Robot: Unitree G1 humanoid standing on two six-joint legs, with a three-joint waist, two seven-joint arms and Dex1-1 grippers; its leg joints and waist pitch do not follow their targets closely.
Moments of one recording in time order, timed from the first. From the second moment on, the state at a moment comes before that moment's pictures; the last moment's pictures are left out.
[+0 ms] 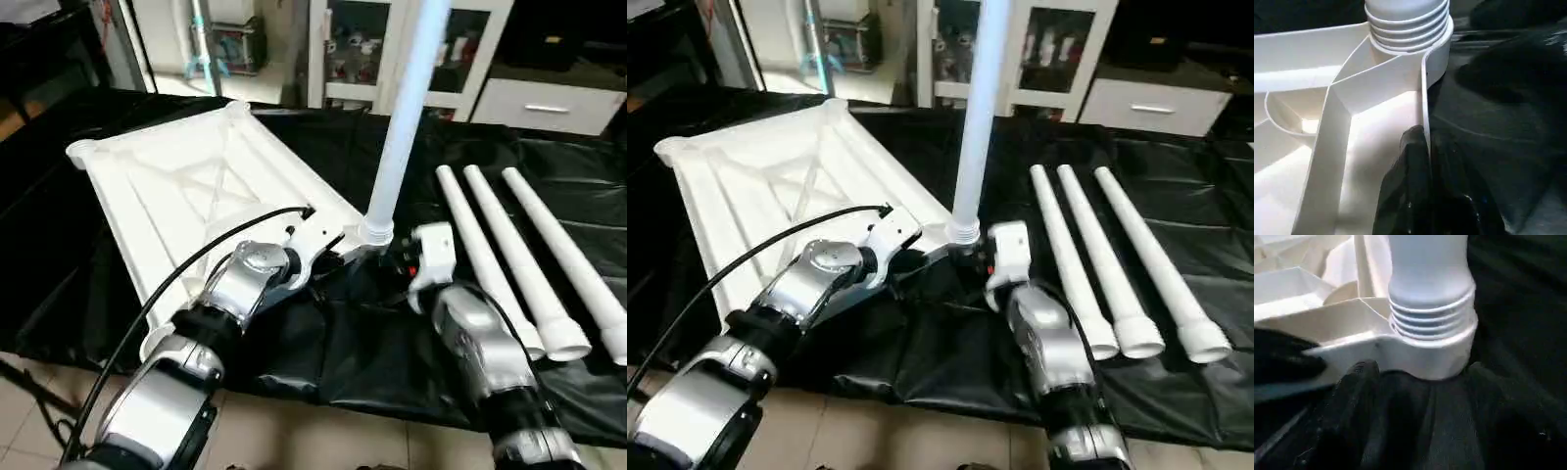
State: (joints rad) left arm -0.80 0.11 -0.29 0.87 0.11 0.17 -0.66; right arm -0.34 -0.15 0.00 0.41 0.18 0.19 0.34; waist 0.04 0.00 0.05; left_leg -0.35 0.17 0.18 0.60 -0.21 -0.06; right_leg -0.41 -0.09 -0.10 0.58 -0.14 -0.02
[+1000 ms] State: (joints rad) left arm -0.77 0.21 -0.11 0.76 -0.09 0.01 -0.84; right arm -0.23 -0.15 0.00 0.11 0.21 0.28 0.36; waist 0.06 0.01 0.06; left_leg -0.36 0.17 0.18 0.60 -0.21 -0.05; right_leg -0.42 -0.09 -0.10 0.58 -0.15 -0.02
